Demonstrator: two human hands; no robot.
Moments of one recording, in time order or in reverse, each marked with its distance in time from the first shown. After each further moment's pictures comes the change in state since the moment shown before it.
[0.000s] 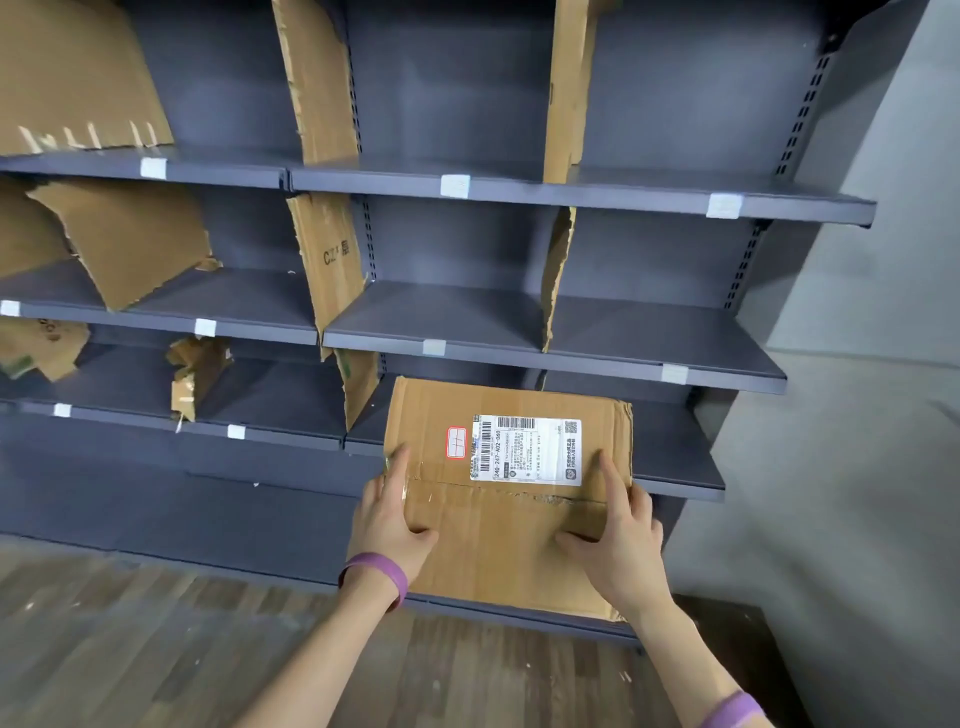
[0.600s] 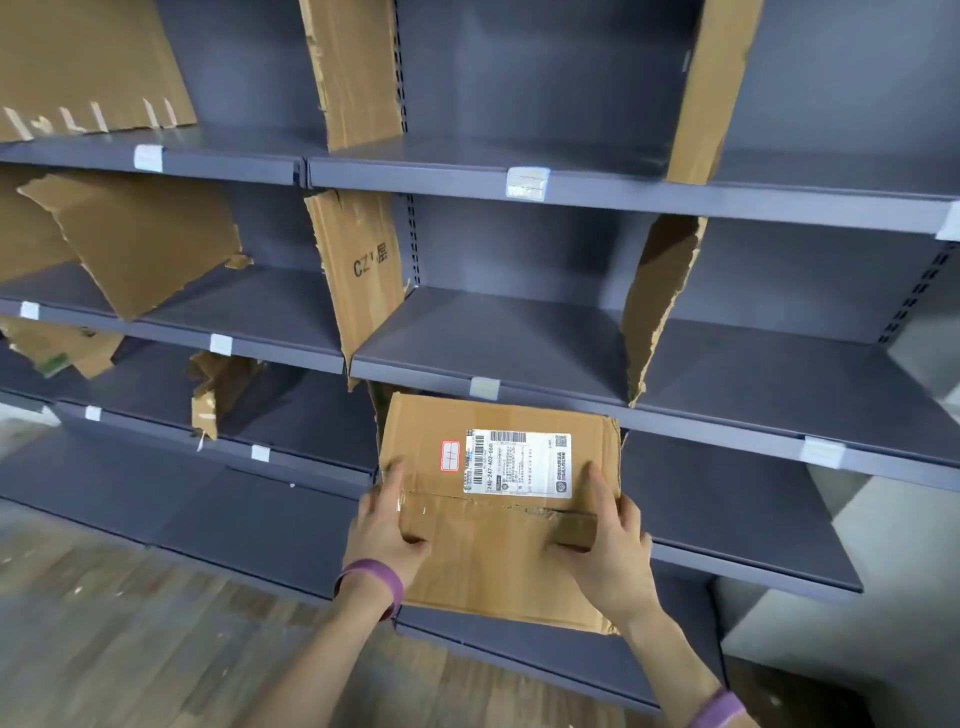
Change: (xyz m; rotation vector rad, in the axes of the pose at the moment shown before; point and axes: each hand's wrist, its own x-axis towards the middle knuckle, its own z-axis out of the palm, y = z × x) left_hand 0.175 -0.052 0.004 0.028 0.001 -0.203; right_hand 0.177 -0.038 0.116 0.046 -0.189 -0.009
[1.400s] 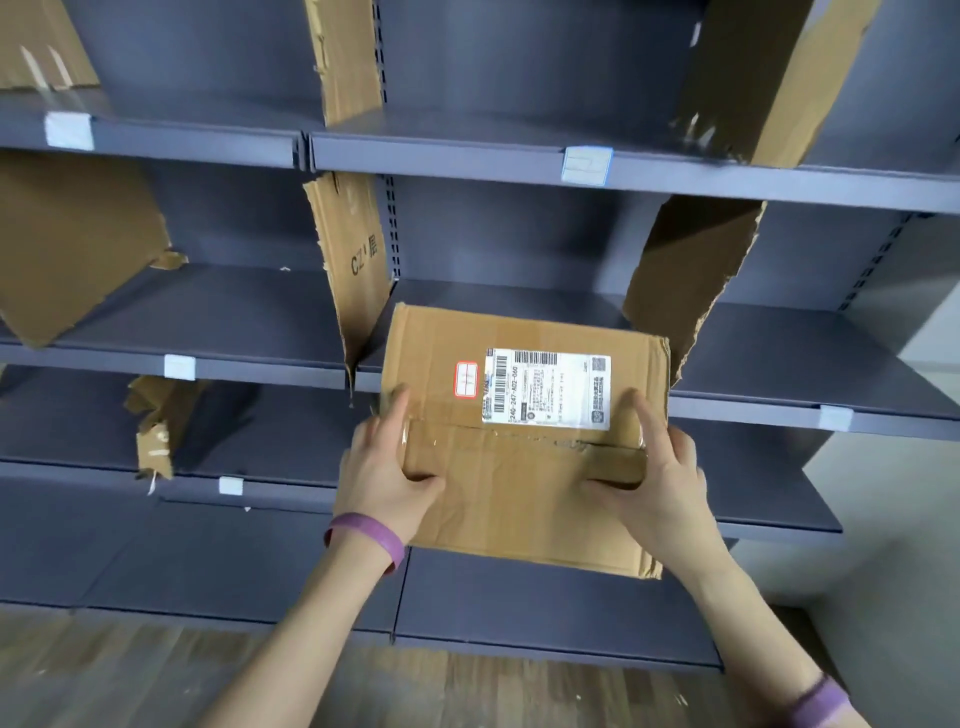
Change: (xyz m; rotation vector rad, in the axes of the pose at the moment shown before) left_hand 0.080 0.008 -0.100 -0.018 -0.006 0.334; right_hand 0.003 -0.116 -0.001 -0.063 0.240 0.003
